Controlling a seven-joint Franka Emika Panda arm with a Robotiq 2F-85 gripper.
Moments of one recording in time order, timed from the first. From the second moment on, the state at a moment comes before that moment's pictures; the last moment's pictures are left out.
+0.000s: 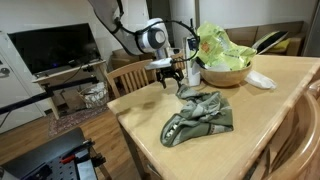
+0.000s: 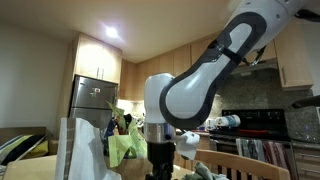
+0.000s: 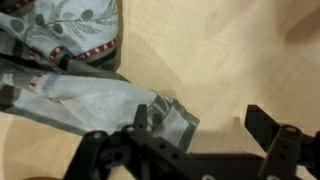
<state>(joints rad) 0.17 0.73 0.03 -1.69 -0.24 2.44 -0.02</state>
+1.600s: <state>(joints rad) 0.23 0.94 -0.04 -1.44 -0.28 2.42 -0.02</state>
